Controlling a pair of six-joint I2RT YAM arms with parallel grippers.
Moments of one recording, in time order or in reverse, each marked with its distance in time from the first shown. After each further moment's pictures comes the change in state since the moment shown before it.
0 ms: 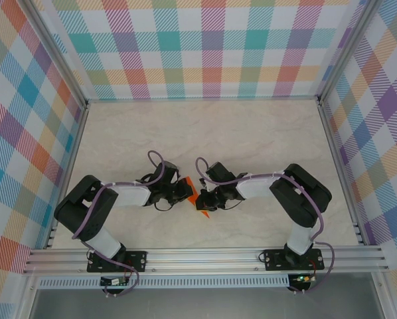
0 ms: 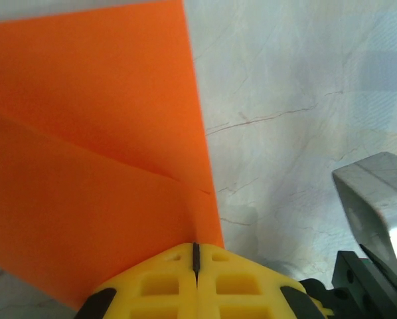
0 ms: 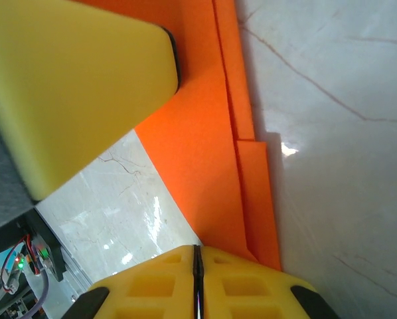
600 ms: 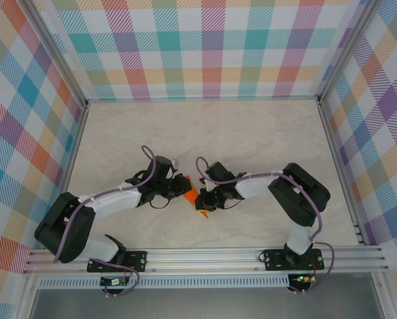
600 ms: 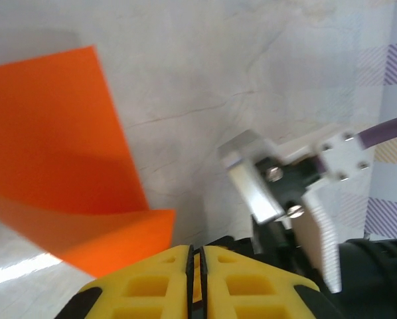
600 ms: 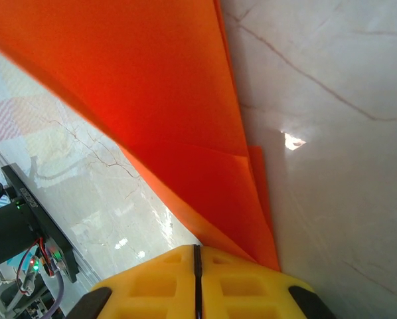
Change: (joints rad) left arm 0.002 -0.209 0.008 -0.140 -0.015 0.052; right arm -0.001 0.016 0.012 0.003 -0.020 0.051
